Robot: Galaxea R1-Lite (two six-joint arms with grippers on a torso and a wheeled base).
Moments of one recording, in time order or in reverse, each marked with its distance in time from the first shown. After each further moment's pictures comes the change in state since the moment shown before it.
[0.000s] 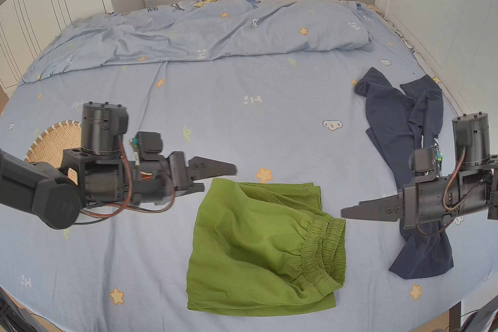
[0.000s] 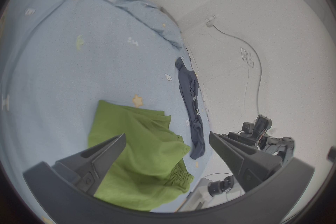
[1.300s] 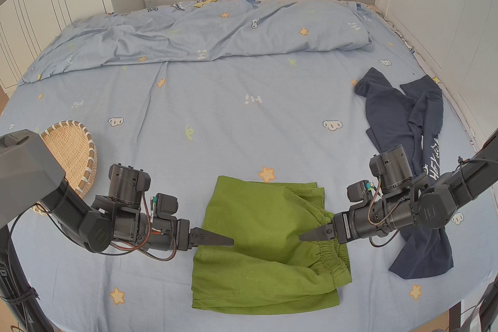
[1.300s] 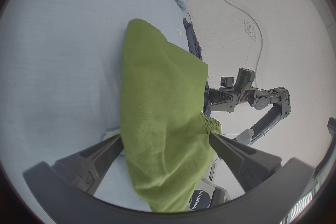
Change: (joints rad) left arm 0.113 0.286 0.160 -0.108 -0.331 0.269; right arm 0.032 0.473 -0.139 -0.024 -0.162 -0.089
